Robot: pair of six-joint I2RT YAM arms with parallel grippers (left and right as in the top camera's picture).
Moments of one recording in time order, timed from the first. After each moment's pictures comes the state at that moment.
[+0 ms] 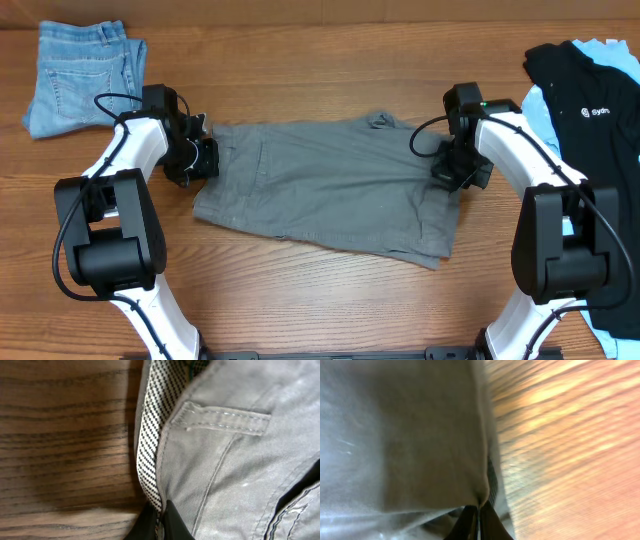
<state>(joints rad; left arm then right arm) 0.13 2.06 1.37 -0.80 0.27 0.01 0.10 1.95 1.38 -1.04 0.14 0.54</state>
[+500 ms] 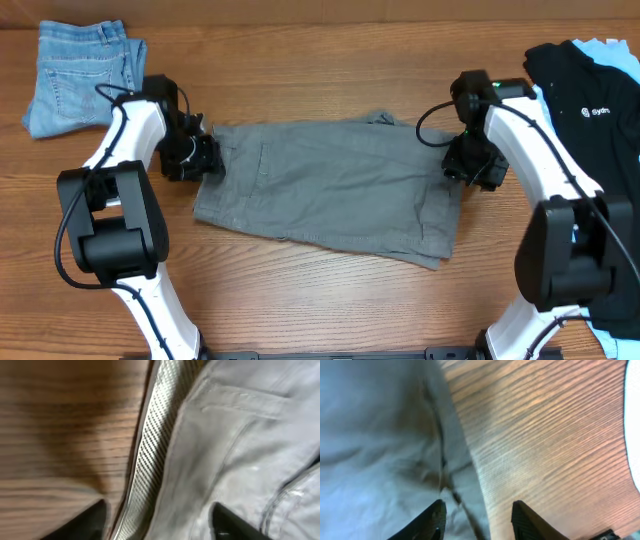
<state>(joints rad) 0.13 2.13 1.58 -1.07 0.22 0.00 0.10 1.89 1.52 -1.33 0.14 0.58</state>
